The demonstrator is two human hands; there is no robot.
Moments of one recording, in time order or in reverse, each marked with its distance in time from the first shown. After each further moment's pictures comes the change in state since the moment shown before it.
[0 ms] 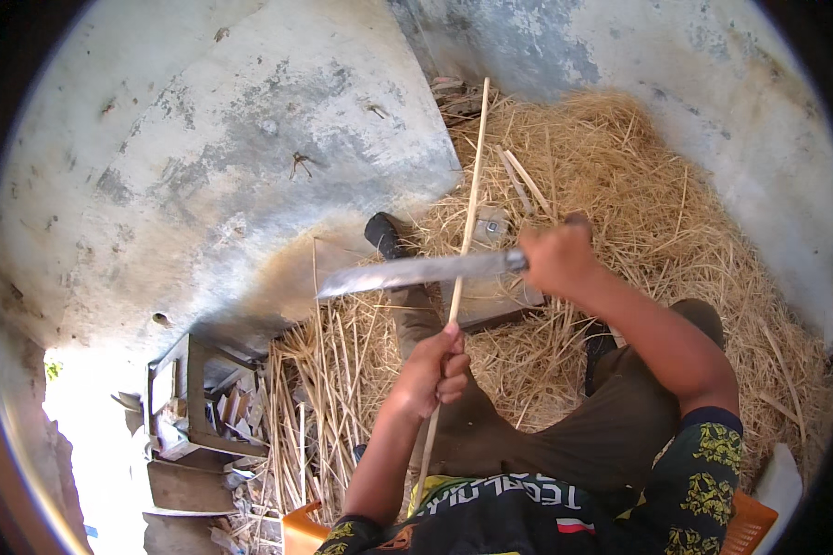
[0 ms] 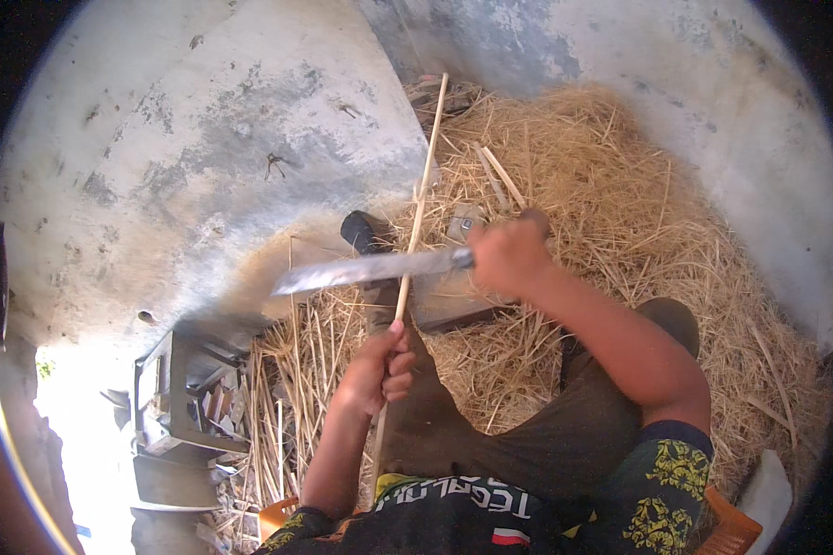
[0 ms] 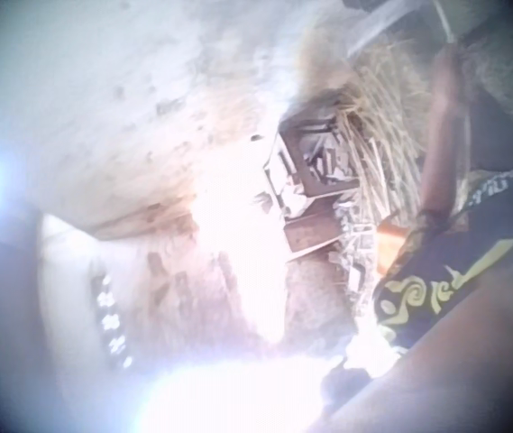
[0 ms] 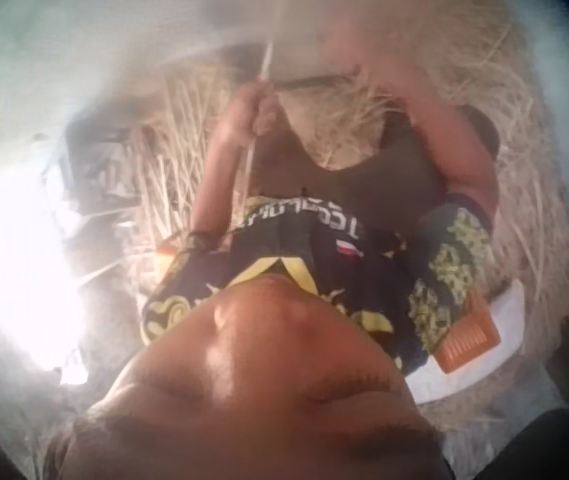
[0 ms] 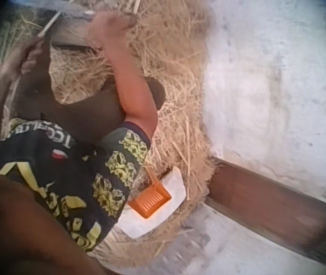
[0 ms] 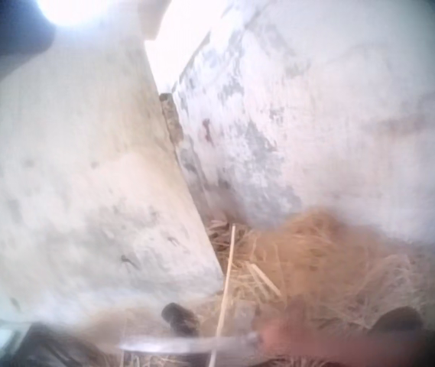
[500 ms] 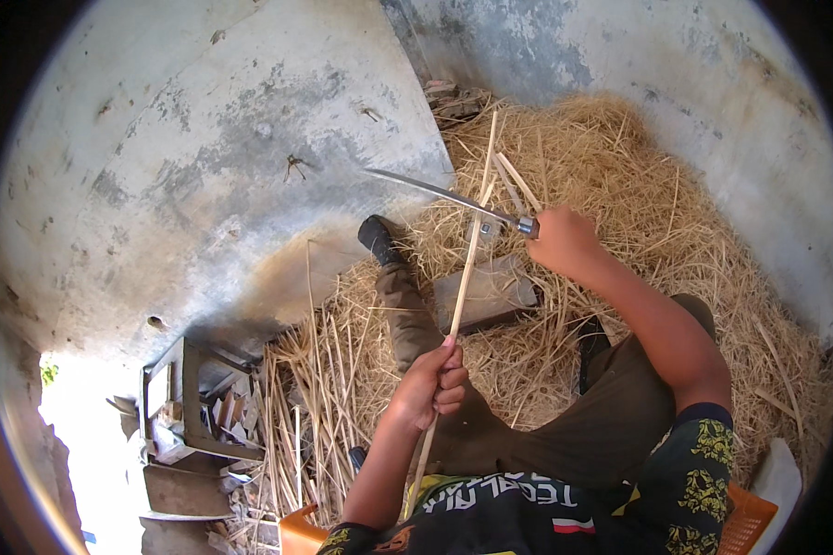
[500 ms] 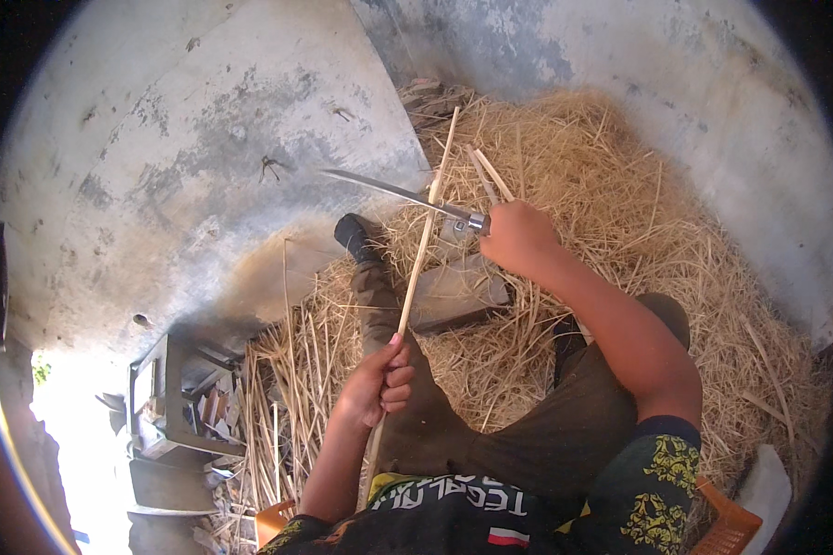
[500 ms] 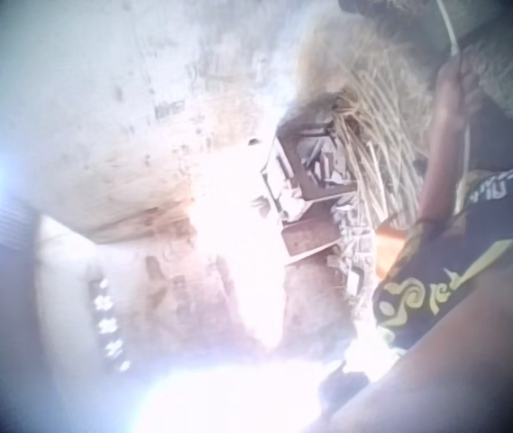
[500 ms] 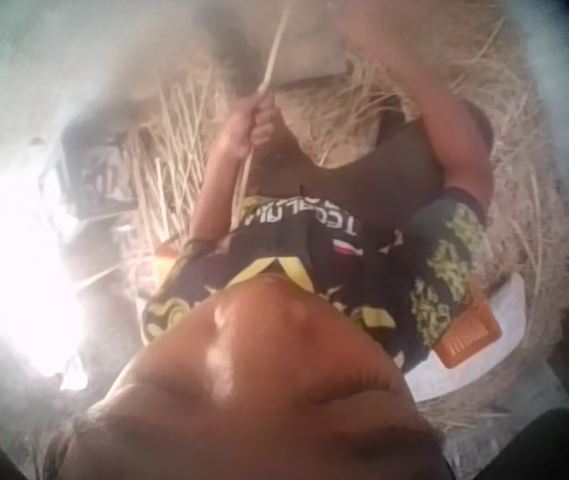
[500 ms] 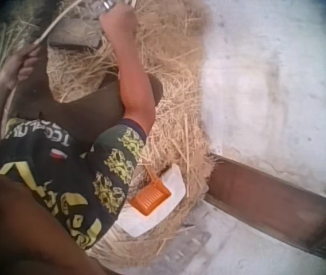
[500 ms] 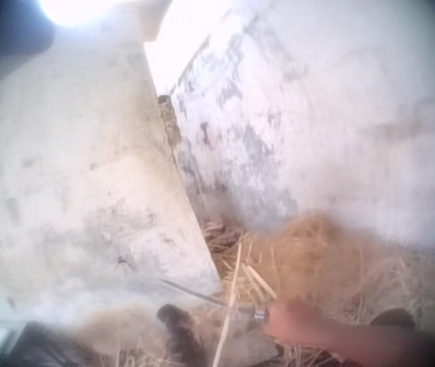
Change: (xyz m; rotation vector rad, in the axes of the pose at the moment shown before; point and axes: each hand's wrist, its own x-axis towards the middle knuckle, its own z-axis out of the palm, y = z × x) left_hand -0.003 -0.019 -0.006 -0.098 -0.125 -0.056; right_hand 0.009 0.022 -0.010 0.304 -0.330 0.386
